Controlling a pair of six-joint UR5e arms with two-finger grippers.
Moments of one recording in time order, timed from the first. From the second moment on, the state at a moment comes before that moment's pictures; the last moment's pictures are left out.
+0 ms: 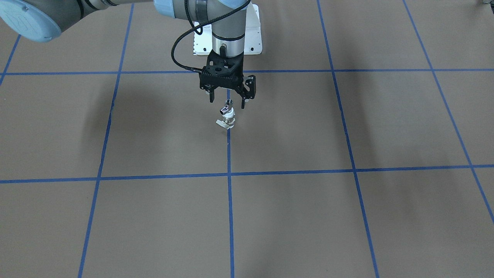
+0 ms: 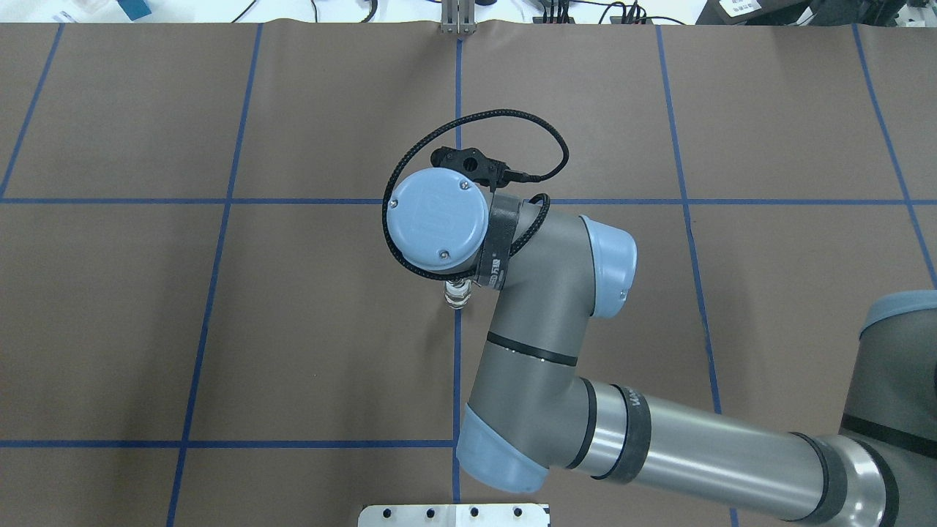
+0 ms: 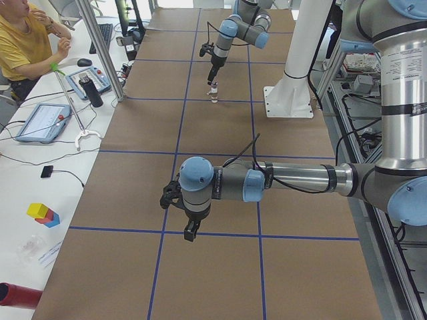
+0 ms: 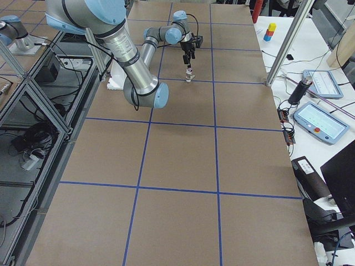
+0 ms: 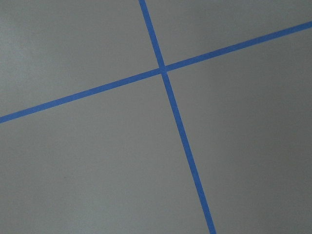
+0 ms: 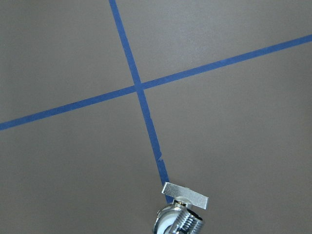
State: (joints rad) left arm -1.60 -1.43 -1.74 -1.59 -2.35 0.28; right arm 0.45 -0.70 1.70 -1.79 1.59 1.53
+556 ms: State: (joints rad) left arm -1.60 -1.42 -1.71 -1.59 -2.35 0.27; right arm 0.80 -0.79 1.73 -1.79 1.89 1.18
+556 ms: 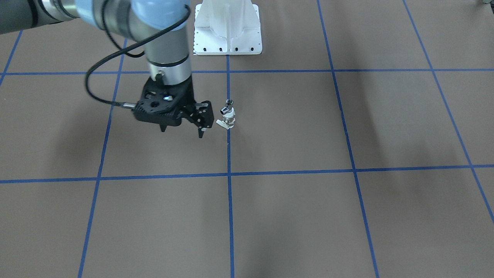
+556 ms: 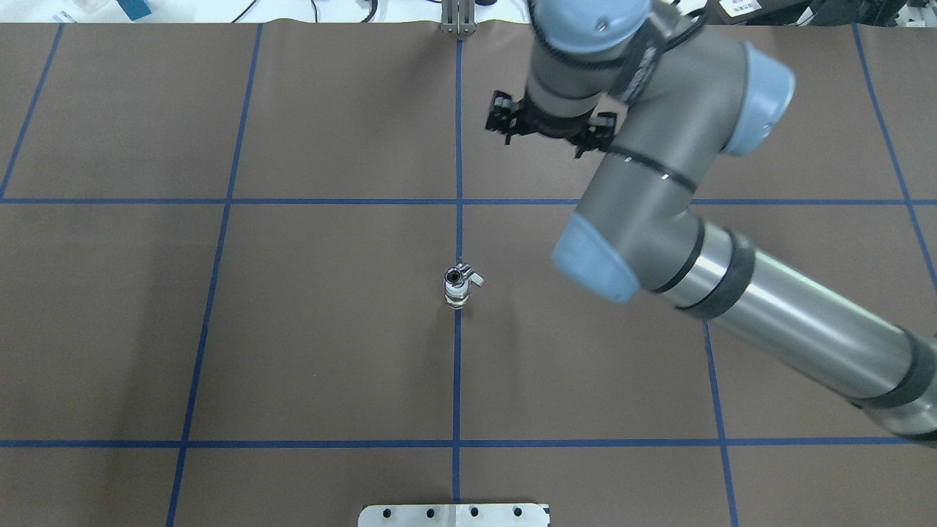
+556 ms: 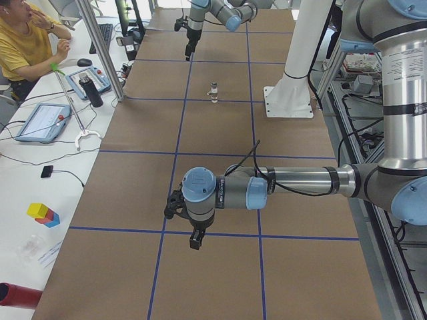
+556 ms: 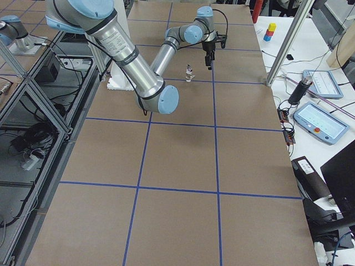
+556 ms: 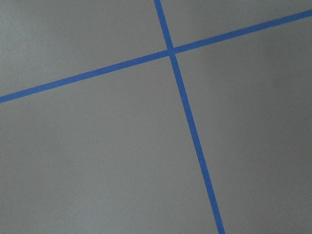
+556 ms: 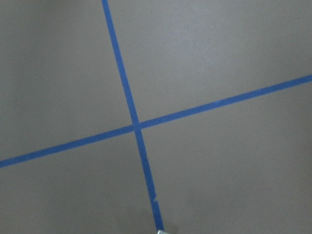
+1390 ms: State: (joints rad) left arm -1.61 -1.38 -1.78 -1.59 -2.40 0.17; right arm 1.35 -1.33 1.78 -1.72 2.23 0.11
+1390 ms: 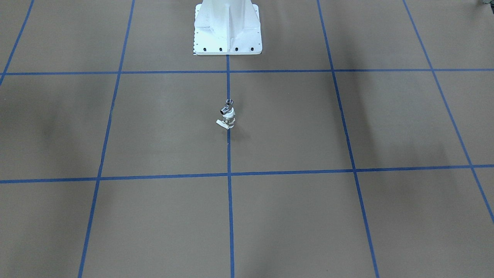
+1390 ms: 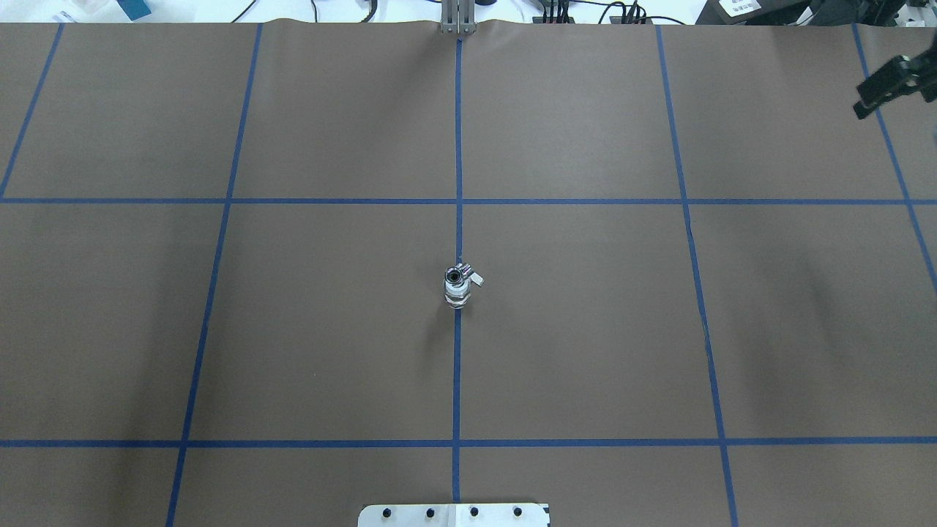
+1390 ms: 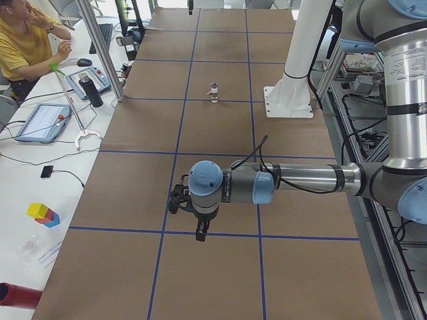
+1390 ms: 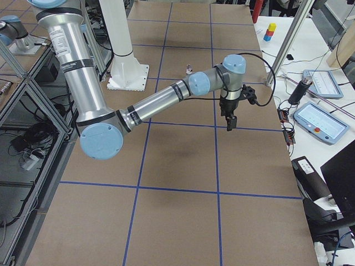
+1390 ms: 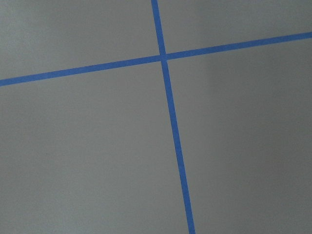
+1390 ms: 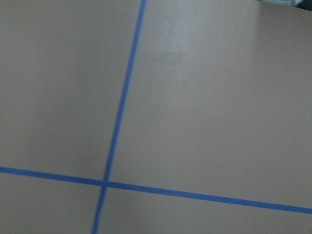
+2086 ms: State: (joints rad) left arm -1.61 -1.35 -1.80 -1.59 -2.38 0.17; right arm 1.59 -1.61 1.65 -1.47 2.29 -0.07
